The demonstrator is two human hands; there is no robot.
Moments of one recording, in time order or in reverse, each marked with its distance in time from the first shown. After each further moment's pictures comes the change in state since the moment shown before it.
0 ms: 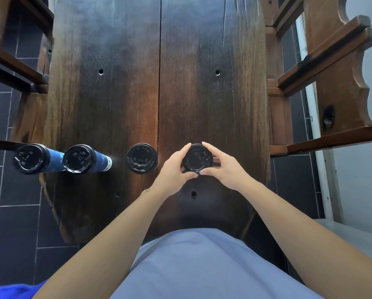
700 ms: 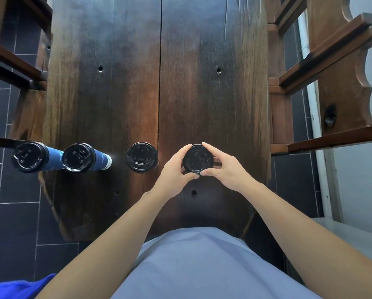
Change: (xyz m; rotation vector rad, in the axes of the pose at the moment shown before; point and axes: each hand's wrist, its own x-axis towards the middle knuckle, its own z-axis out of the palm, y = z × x) left_hand -0.002 -0.007 0.007 -0.049 0.046 0.023; right_hand -0.003 -0.002 0.000 0.015 -0.010 -0.013
